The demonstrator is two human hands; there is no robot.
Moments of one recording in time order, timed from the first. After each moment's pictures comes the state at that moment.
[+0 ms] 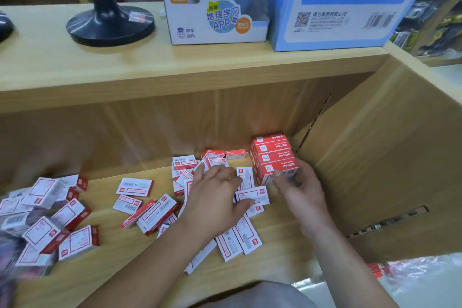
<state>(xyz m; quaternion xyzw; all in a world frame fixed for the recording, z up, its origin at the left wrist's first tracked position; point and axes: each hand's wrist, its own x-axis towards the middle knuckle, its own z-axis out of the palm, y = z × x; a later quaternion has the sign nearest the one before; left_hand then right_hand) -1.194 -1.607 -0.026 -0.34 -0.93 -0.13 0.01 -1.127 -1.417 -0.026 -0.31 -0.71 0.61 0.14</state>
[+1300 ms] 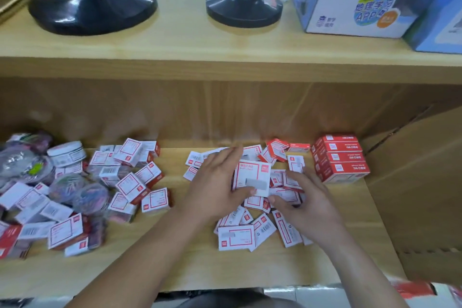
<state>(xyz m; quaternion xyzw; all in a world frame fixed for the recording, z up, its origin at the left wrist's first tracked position) -1.207 -1.734 -0.018 -0.24 -0.93 -0.29 -0.05 -1.128 -1.507 -0.038 -0.11 -0.93 0.35 0.04</state>
